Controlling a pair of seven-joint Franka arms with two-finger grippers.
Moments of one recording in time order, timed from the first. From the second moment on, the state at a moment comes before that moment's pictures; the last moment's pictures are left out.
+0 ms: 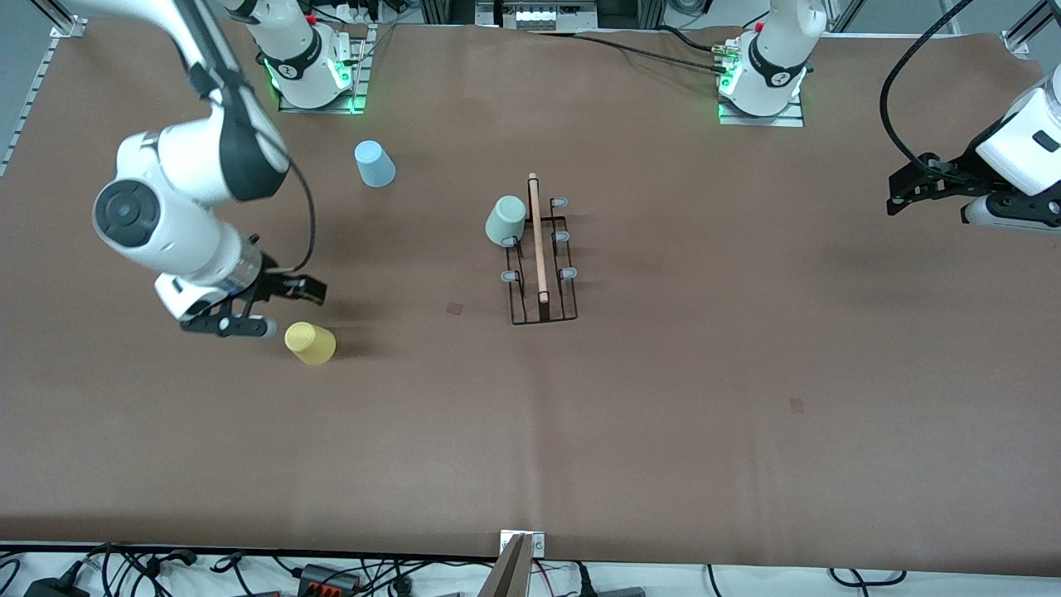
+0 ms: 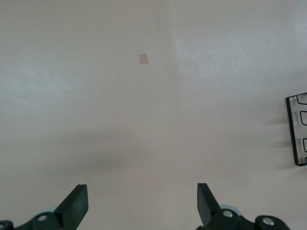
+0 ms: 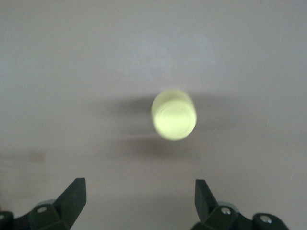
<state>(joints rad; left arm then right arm) 0.01 -0.03 -0.03 -1.66 0.00 1.62 0.08 0.02 0.33 0.17 -1.83 -0.02 2.13 0.22</state>
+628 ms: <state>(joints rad) 0.01 -0.01 -0.03 -1.66 0.00 1.62 0.08 0.02 0.47 0.16 -1.90 -0.12 2.39 0.15</state>
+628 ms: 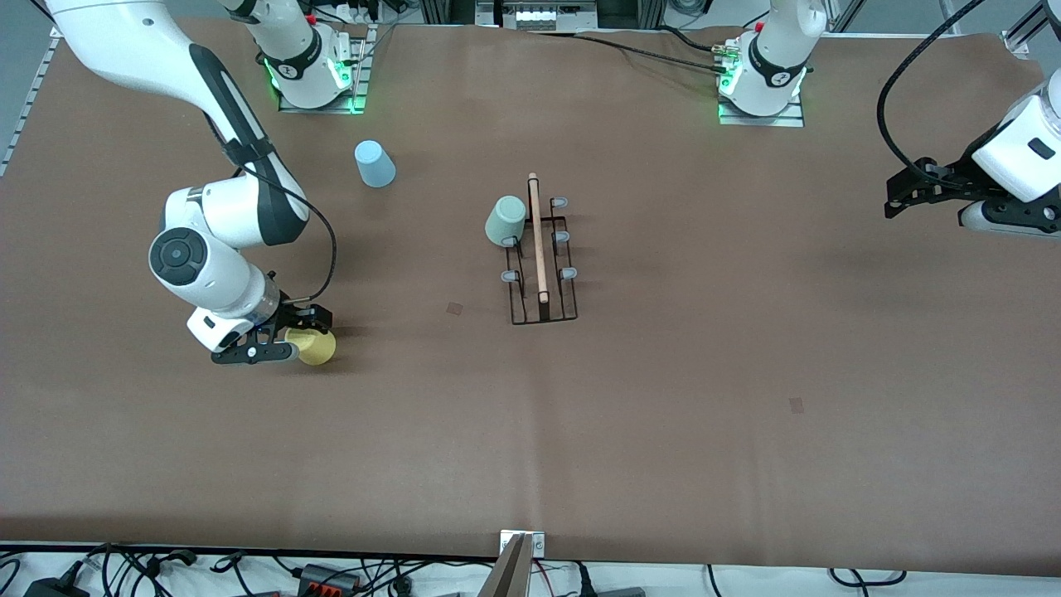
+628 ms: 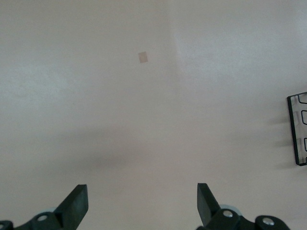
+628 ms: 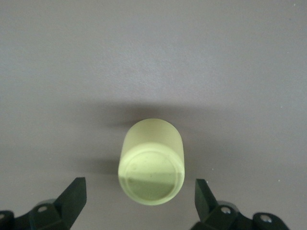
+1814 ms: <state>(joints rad) 0.01 -0.01 -0.03 -1.66 0.00 1.62 0.08 0.06 0.43 0.15 -1.89 -0.16 2.39 0.09</state>
